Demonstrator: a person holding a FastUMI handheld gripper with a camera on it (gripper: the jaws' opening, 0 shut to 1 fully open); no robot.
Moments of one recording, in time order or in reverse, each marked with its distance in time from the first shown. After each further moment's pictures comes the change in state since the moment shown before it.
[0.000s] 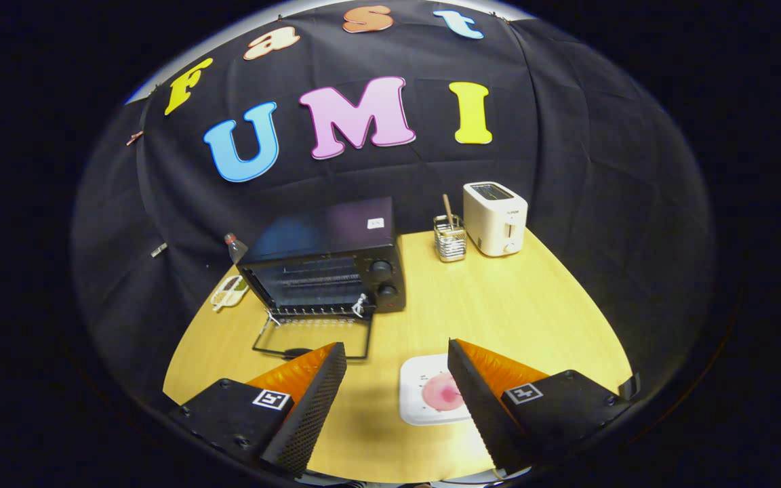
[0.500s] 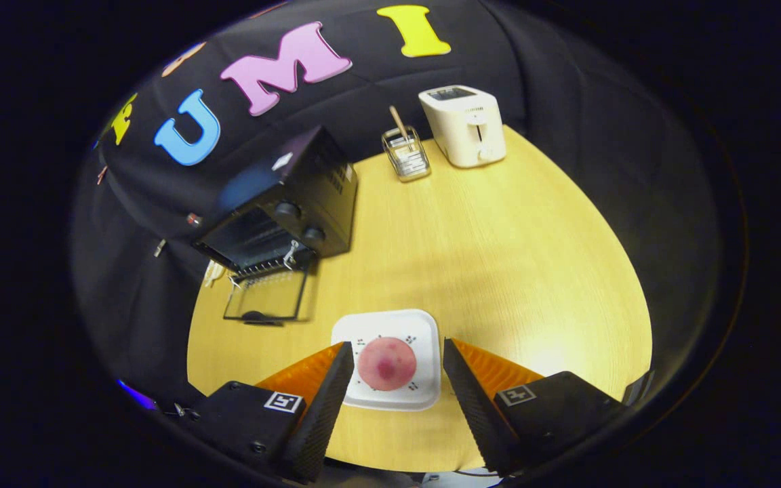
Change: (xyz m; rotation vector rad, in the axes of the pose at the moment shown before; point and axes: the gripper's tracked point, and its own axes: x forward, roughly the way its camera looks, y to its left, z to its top) arm 0.078 -0.120 -0.085 0.156 0.399 0.074
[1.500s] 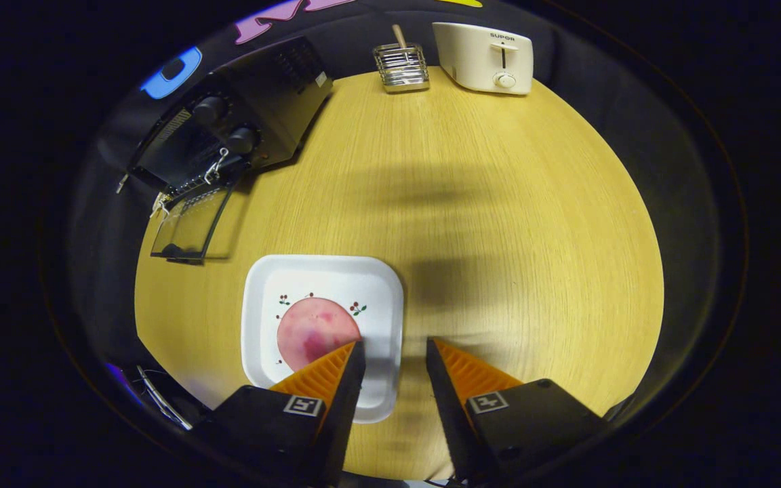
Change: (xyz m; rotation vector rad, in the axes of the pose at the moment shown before) arm 0.070 -0.045 -0.052 -0.161 0.239 -0.177
